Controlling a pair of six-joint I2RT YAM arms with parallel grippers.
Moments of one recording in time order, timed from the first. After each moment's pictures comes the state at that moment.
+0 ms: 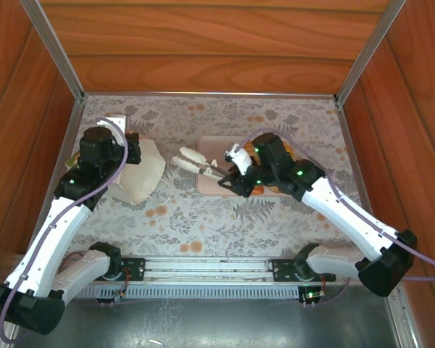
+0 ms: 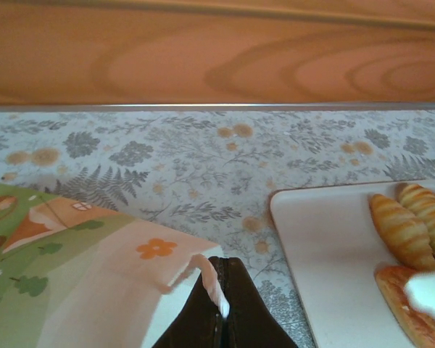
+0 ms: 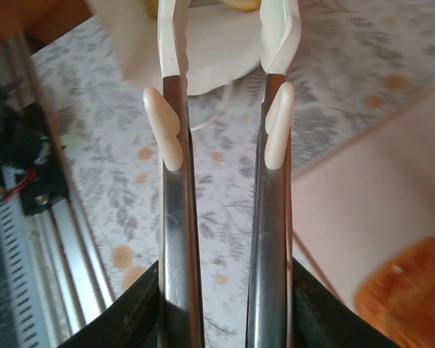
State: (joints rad) left arm -0.32 0.91 0.97 -0.47 0.01 -0.20; right arm 0.78 1.19 1.10 -0.68 -0.43 -0.12
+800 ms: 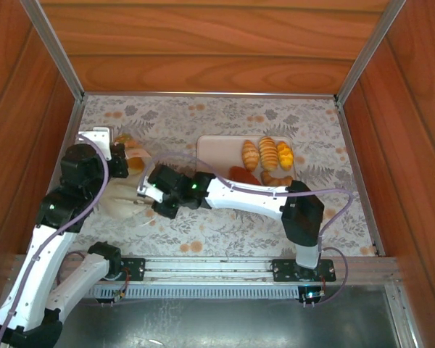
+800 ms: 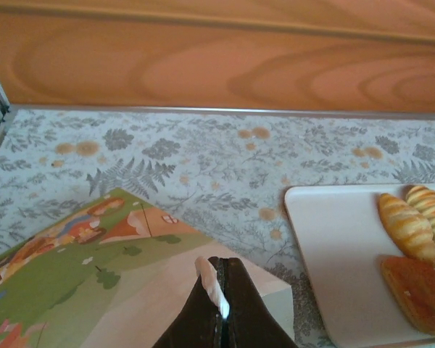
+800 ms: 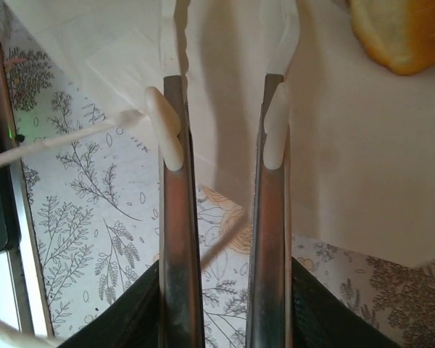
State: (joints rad) left arm -0.32 0.73 0.98 -0.66 -0.09 -0.23; right arm 1.25 1.89 1.54 -0.57 0.00 -0.12
